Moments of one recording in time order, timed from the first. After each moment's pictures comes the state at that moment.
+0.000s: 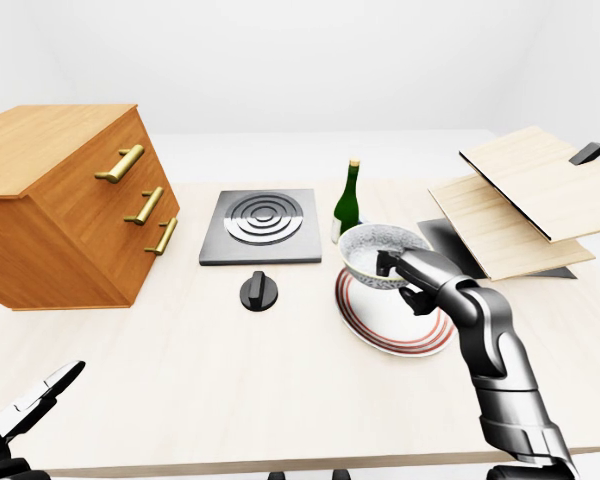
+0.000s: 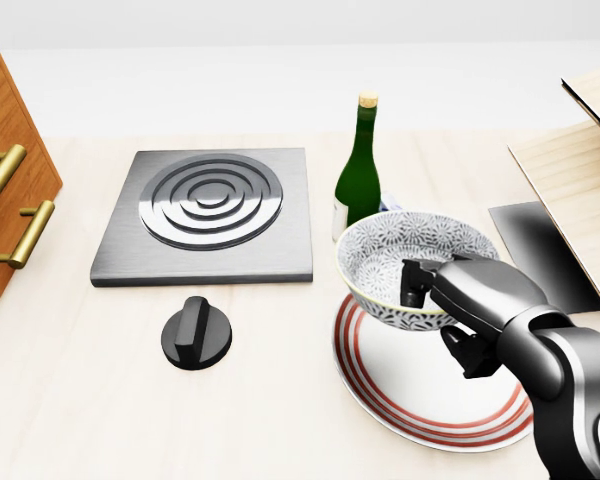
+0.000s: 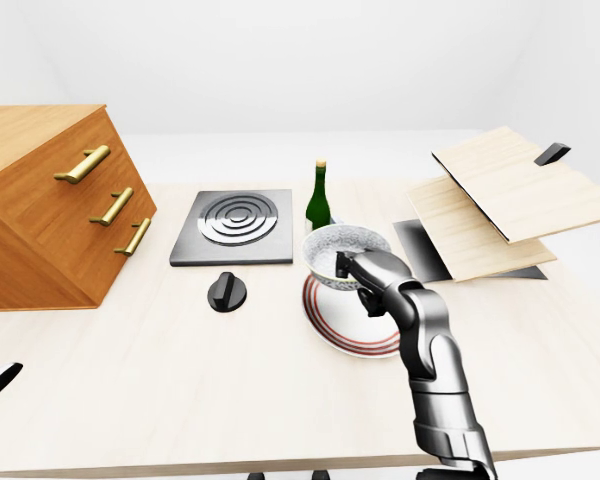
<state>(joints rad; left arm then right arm) 0.23 0.05 0.82 -0.27 -0.30 -0.04 0.11 -0.29 -0.29 -0.10 -0.04 -1.04 -0.09 0.70</state>
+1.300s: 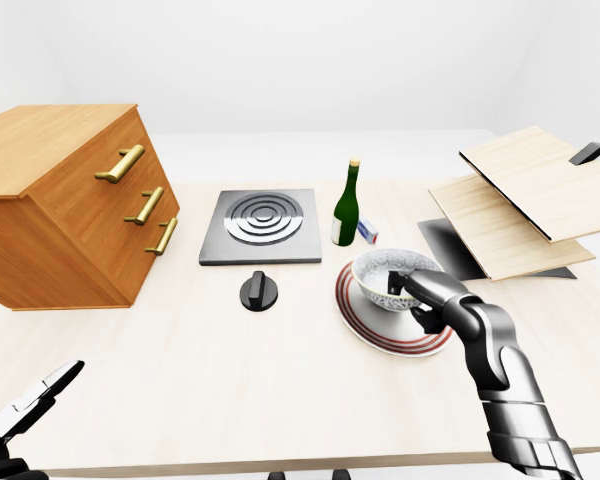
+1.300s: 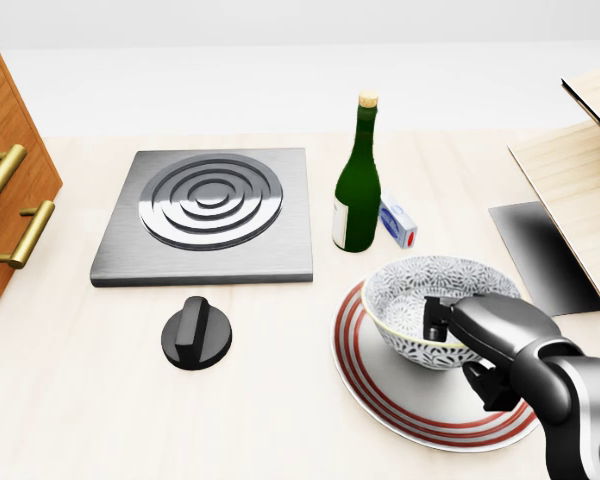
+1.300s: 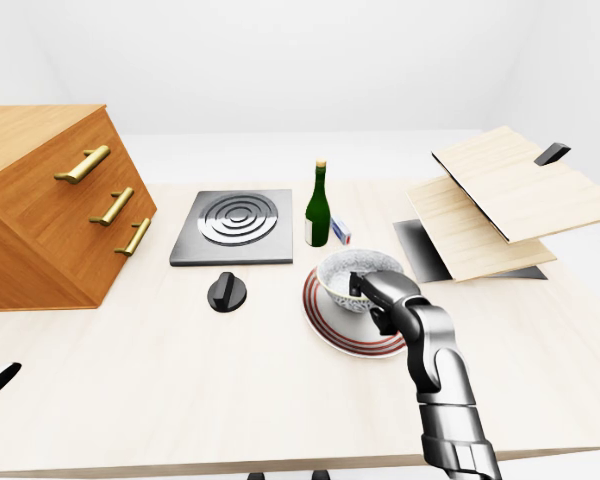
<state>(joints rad) 0.22 0.04 0.83 -0.29 -0.30 -0.02 0.11 -0.22 -0.31 -0.12 0.03 -1.09 -0.09 0.70</state>
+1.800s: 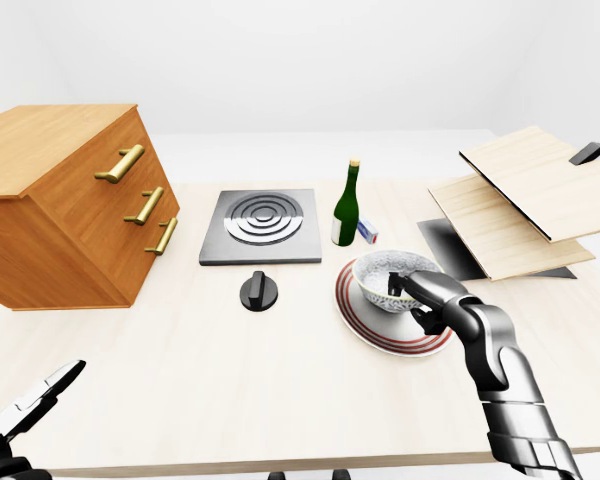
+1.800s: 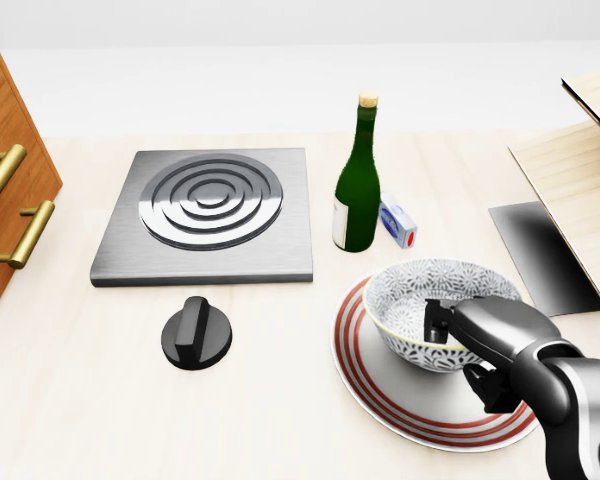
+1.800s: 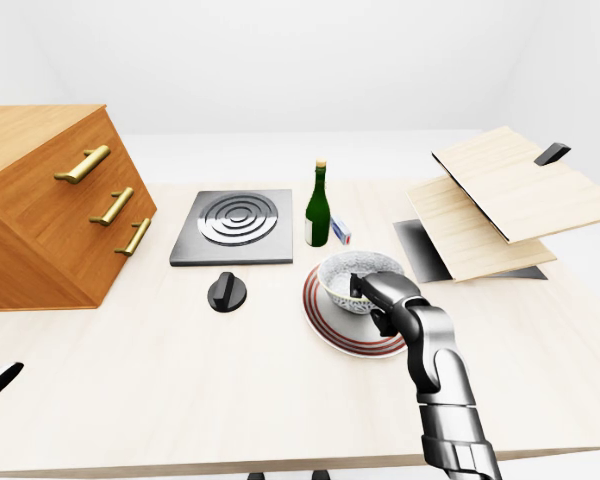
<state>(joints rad) 0.22 0.05 0.82 -0.25 -0.30 -0.05 0.12 -0.22 -0.31 -0.12 0.04 -1.10 -0.09 0.70</state>
